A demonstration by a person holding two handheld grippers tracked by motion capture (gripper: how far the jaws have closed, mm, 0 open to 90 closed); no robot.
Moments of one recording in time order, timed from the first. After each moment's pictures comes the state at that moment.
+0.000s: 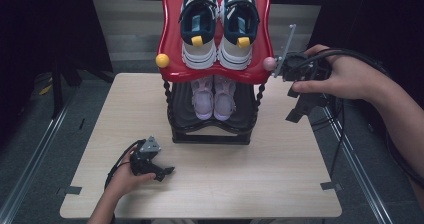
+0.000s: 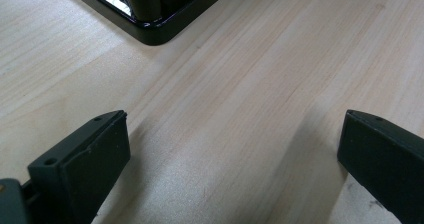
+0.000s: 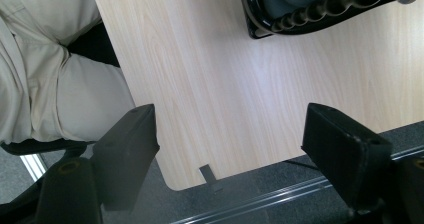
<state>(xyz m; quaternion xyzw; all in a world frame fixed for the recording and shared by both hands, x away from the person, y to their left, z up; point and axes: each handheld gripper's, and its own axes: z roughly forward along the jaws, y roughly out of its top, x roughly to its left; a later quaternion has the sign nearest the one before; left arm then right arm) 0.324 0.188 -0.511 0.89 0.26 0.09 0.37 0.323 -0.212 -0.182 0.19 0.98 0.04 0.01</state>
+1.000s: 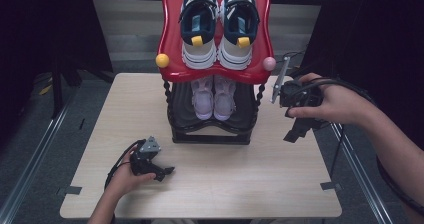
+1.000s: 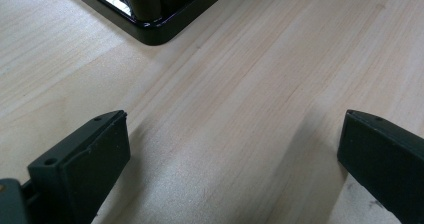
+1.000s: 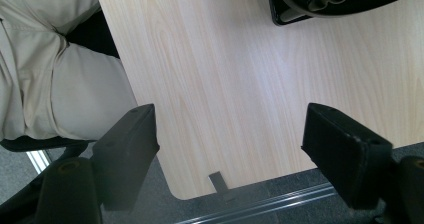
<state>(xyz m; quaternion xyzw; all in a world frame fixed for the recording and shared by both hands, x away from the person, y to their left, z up) 0.324 0.188 -0.510 0.89 0.26 0.09 0.37 0.313 -0.218 -0.240 0.18 0.98 0.03 -0.01</state>
